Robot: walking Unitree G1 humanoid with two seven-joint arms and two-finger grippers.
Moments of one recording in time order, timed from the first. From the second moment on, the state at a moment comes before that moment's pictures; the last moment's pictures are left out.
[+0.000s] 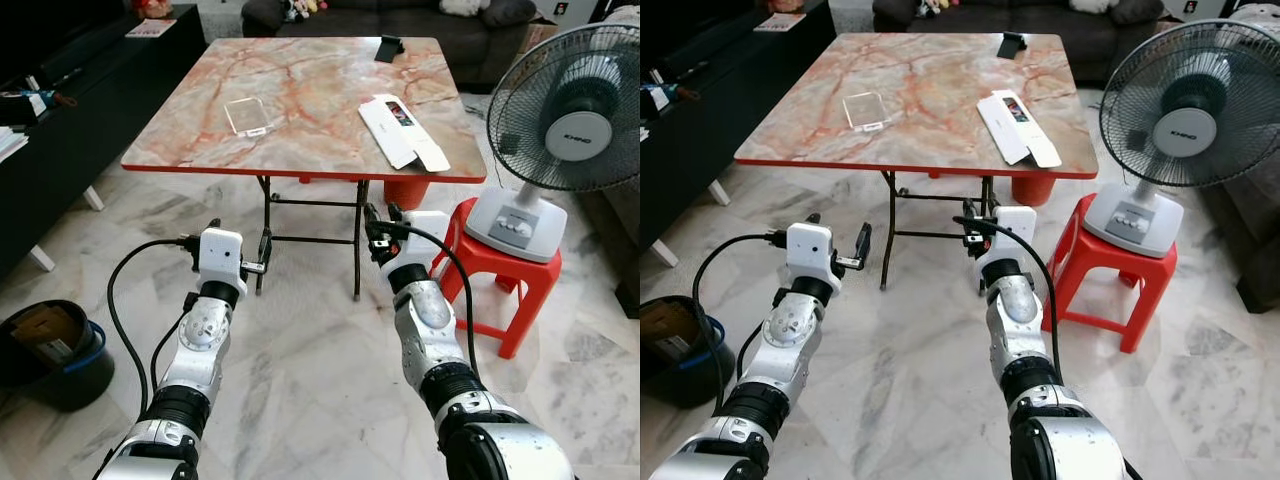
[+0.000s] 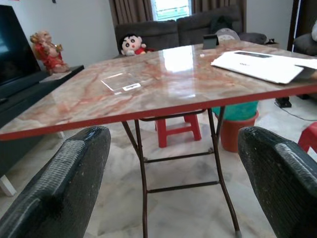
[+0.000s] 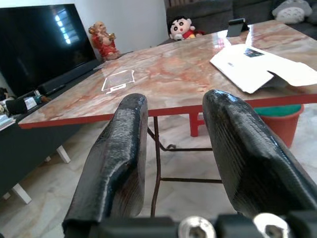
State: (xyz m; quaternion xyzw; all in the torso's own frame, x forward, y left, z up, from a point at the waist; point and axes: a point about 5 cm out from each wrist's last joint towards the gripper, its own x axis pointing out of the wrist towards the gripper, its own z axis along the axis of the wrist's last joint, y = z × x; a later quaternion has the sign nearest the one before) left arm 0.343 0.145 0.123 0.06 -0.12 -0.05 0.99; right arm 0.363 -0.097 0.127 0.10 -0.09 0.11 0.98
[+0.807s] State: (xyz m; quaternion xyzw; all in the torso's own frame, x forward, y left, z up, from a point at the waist) left arm 0.344 0.132 0.126 0.04 -0.12 -0.06 0.99; right arm 0.355 -0.080 0.124 0.11 -0.10 0.13 0.98
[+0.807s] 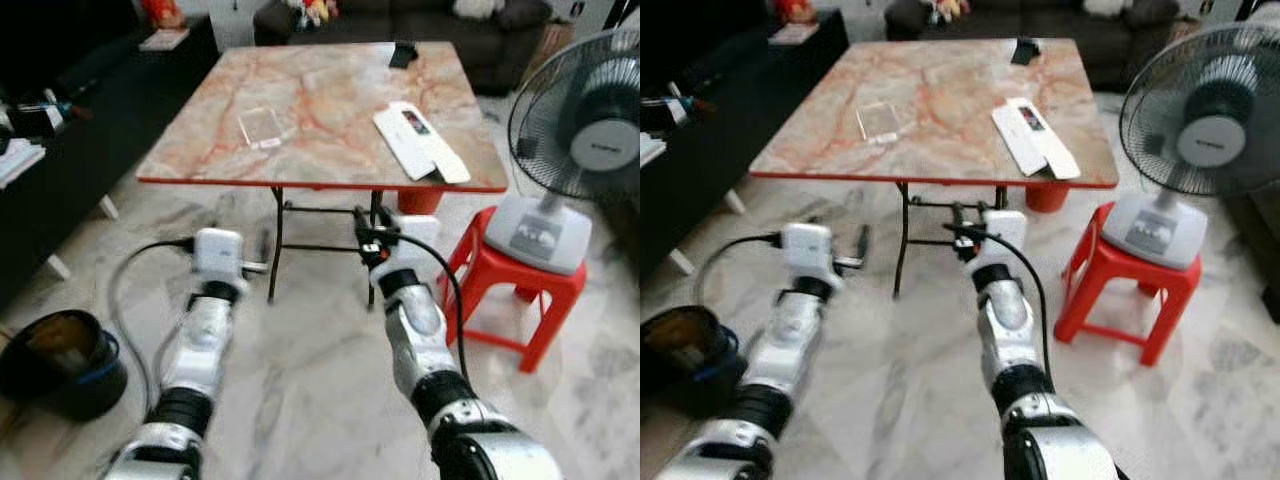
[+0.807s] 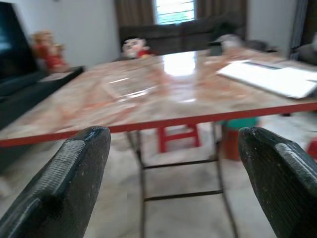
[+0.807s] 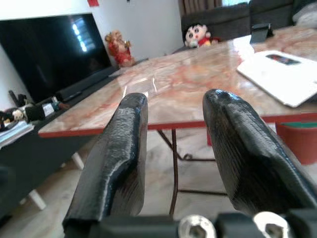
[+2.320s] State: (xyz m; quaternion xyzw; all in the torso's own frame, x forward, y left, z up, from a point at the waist) left arm 0.351 0.141 0.143 0.03 -0.14 -0.04 0.99; right arm 0.353 -0.068 0.139 0.09 -0.13 0.17 0.97
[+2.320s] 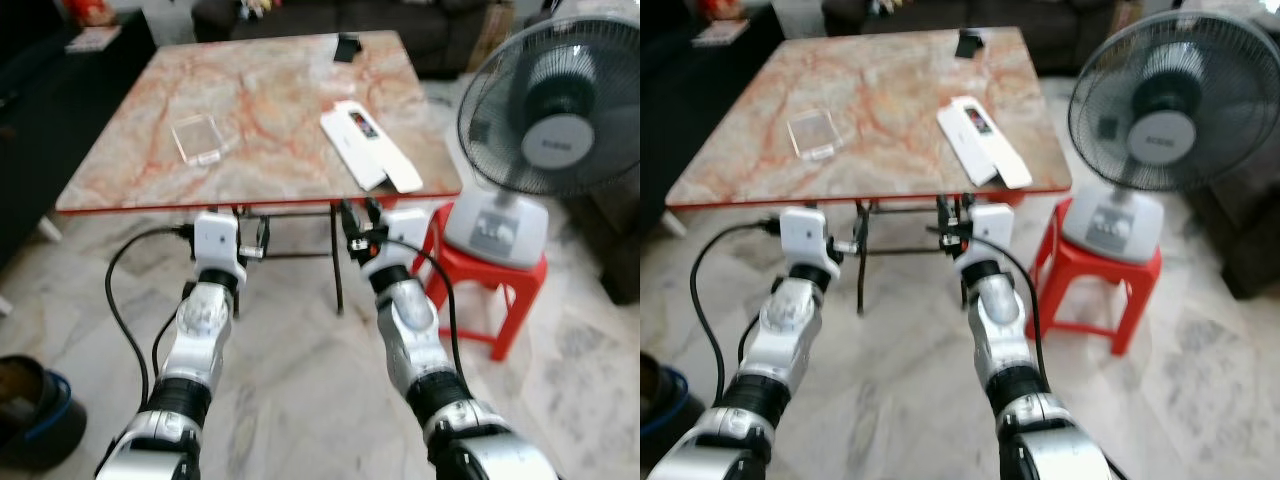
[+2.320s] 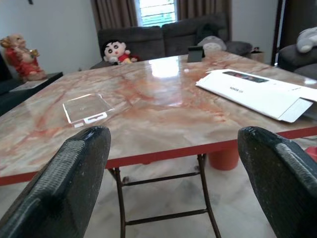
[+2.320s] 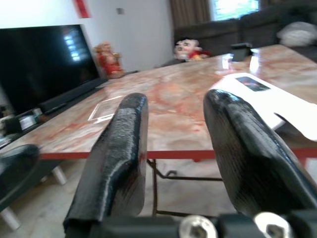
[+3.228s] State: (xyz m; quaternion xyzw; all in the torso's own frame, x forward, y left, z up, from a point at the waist) left arm 0.349 0.141 0.140 0.02 -0.13 -0.04 0.99; right arm 0.353 -0.068 0.141 0.09 -0.13 0.16 0.97
